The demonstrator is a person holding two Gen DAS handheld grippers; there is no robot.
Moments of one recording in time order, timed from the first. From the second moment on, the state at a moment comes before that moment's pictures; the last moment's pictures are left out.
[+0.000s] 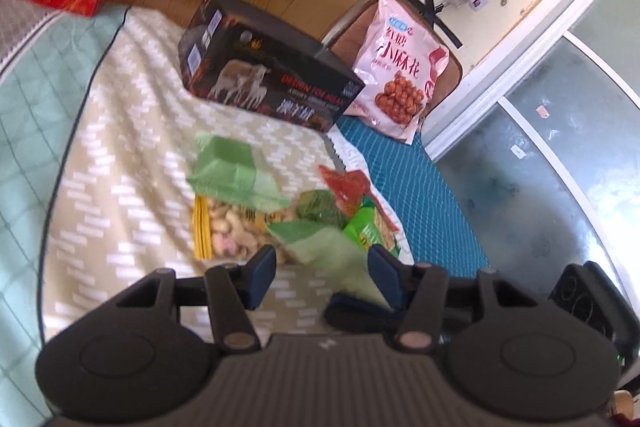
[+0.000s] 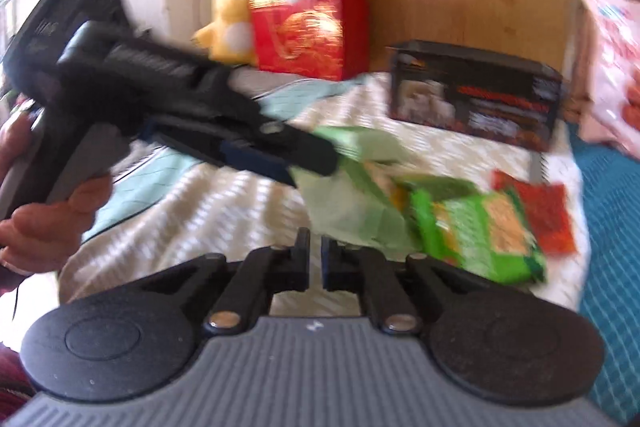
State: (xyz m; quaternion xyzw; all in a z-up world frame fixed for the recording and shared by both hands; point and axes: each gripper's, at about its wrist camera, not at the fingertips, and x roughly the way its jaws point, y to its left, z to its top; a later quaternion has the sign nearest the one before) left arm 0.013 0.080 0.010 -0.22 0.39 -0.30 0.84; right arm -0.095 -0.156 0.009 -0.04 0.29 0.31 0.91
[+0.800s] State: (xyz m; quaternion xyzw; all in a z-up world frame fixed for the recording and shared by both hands) left arm -0.038 0.084 -0.004 -0.16 0.30 -0.22 0.91; right arm -0.115 -0.191 -0.007 0.02 0.28 0.26 0.92
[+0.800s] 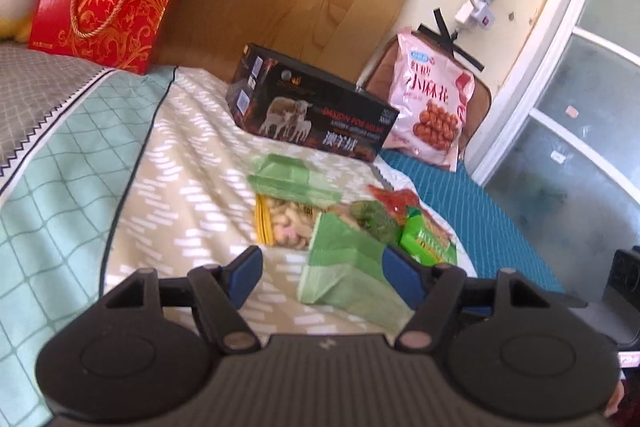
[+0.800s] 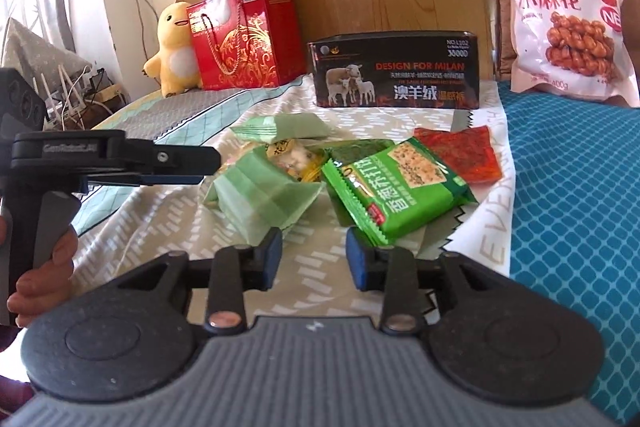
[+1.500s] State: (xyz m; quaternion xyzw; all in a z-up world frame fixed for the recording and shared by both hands) left arm -0.032 0.091 -0.008 -0.19 0.30 -0.22 0.91; right arm -0.123 -0.194 -0.005 0.02 0.25 0.28 0.93
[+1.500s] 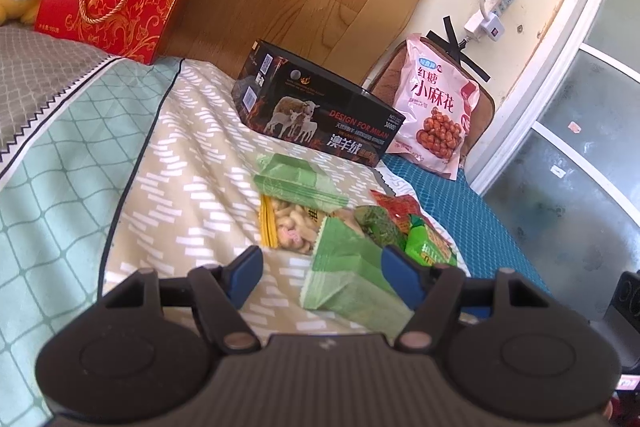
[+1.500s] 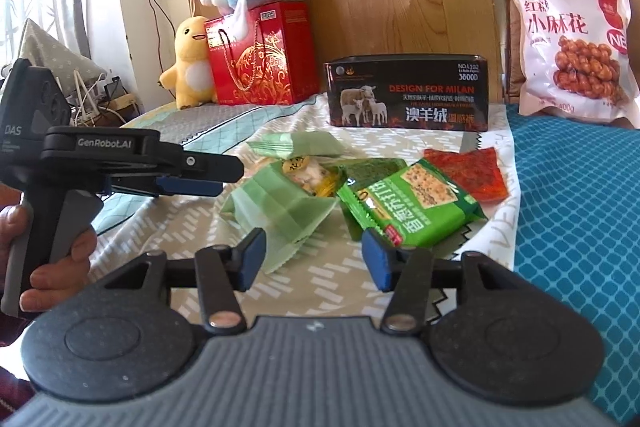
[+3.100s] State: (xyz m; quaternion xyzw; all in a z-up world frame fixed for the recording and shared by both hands) left arm -0.021 0.101 -0.001 -0.26 0.33 -0.31 0.85; right arm -0.116 -0.187 -0.007 0.00 0.28 0.28 0.92
